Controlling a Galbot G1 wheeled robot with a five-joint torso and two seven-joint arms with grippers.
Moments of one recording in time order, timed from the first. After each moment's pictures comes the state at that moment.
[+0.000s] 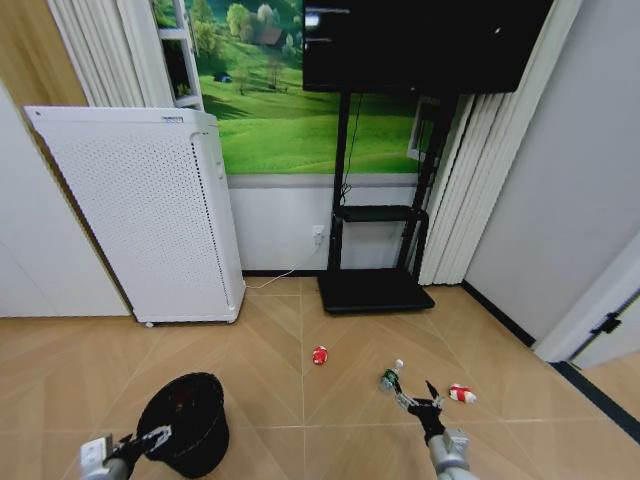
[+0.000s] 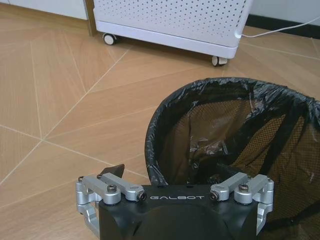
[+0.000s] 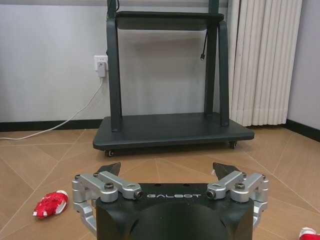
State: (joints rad) left arm 1.56 -1.40 -1.02 -1.89 -0.35 0.69 0.09; right arm -1.46 1.50 0.79 1.62 0.14 0.12 -0.18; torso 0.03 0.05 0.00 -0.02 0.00
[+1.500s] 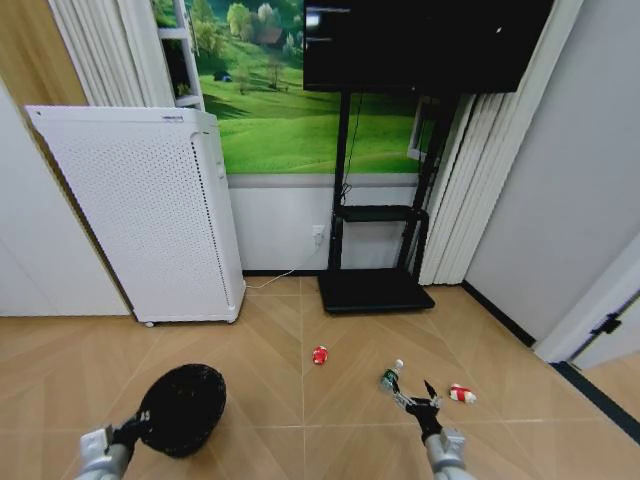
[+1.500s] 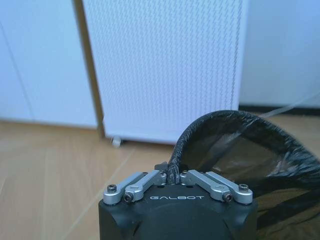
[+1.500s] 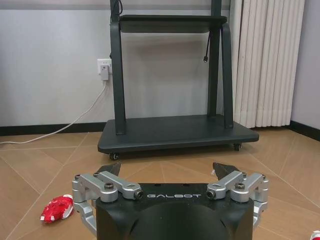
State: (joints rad) left arm 1.49 -1.37 -0.98 -1.88 -0.25 0.27 0.07; right arm -1.46 1.53 0.78 1.64 0.11 0.12 -0.17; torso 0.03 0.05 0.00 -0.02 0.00
